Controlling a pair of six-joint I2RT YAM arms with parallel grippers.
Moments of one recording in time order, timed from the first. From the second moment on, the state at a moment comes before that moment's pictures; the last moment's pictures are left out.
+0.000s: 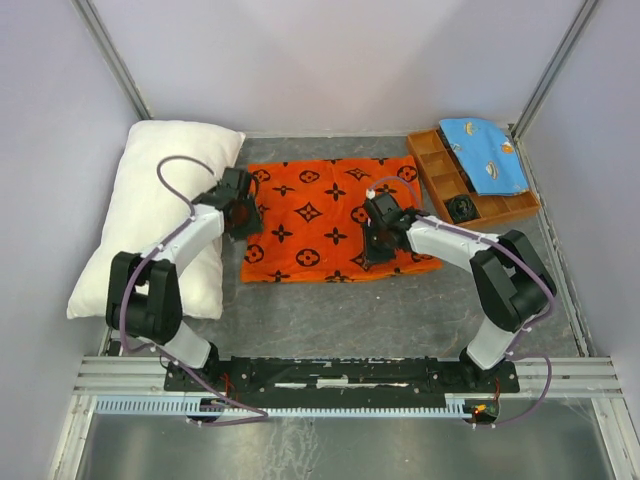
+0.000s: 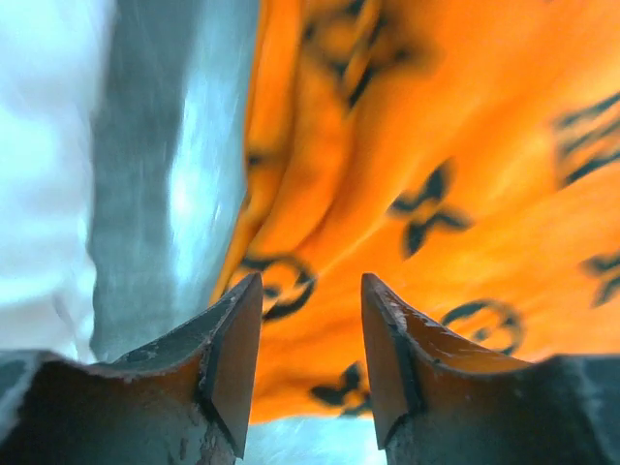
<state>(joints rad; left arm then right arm) -0.26 1.56 1.03 -0.58 -0.15 -0.55 0.59 1.71 1.03 -0.43 -0.06 0.53</state>
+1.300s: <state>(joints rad) -0.05 2.00 1.39 -0.49 0.21 -0.47 0.47 1.72 1.15 -0.36 -0.15 0.55</state>
